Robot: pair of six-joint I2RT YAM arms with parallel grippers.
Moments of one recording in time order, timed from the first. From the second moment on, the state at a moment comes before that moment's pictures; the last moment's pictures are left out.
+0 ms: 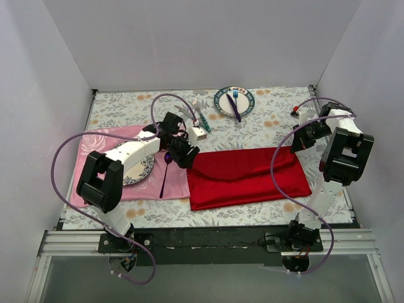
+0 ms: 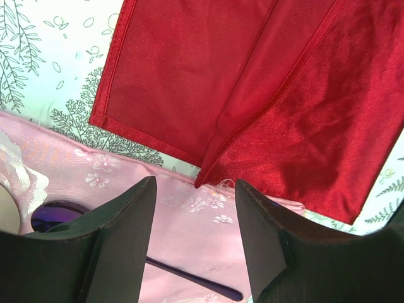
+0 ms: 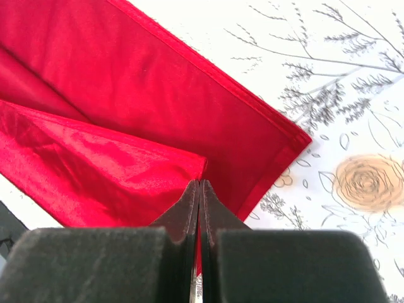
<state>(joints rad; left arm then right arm) -0.49 1.69 1.20 -0.60 0.45 0.43 -0.29 2.02 1.55 -1.10 -0.65 -0.86</state>
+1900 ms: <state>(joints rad) -0.49 1.89 1.30 -0.55 0.38 0.43 -0.34 2.01 1.49 -0.84 -0.64 -0.65</state>
